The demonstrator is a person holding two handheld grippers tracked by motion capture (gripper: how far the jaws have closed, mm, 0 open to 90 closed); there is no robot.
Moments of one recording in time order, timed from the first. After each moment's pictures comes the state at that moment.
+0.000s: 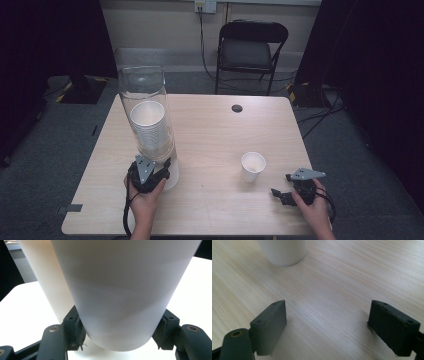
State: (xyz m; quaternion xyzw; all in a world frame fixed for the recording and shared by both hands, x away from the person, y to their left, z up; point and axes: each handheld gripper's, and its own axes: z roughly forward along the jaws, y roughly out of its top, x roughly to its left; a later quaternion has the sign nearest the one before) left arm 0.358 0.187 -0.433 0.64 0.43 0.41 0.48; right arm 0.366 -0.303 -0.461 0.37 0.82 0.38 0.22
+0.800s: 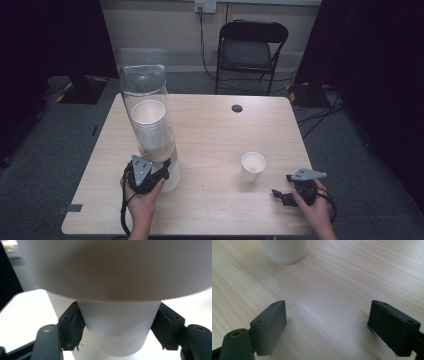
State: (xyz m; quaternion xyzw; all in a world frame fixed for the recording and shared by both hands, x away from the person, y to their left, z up) left arm 0.349 0.187 -0.418 0.63 0.43 0.40 0.51; right arm 0.365 -0.306 -0.461 0.37 0.82 0.38 0.21
